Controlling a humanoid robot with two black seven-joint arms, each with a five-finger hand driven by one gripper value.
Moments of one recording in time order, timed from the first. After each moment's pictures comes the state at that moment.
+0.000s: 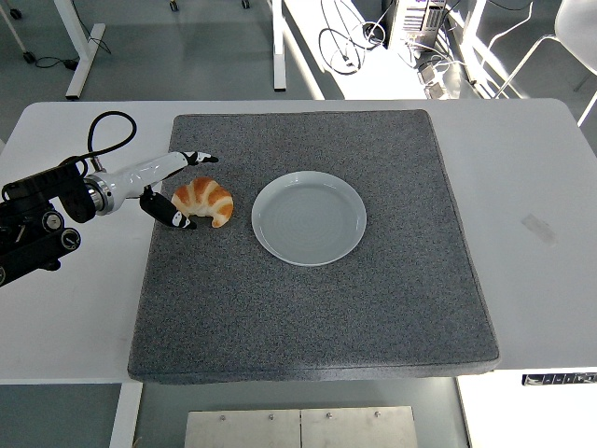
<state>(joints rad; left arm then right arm) -1.00 0.53 -0.11 -1.04 1.15 0.09 -0.12 -0.09 0.00 0.00 0.11 -0.06 0.00 0.34</state>
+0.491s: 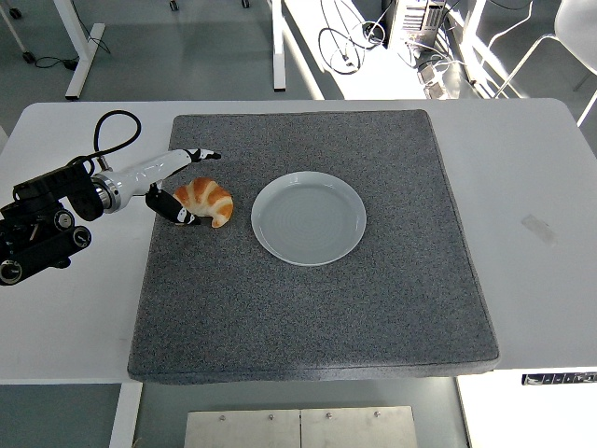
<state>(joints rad) -1.00 0.48 -0.10 -0.96 1.15 0.11 -0.14 -0.09 0.00 0.00 0.11 -0.06 0.00 0.34</state>
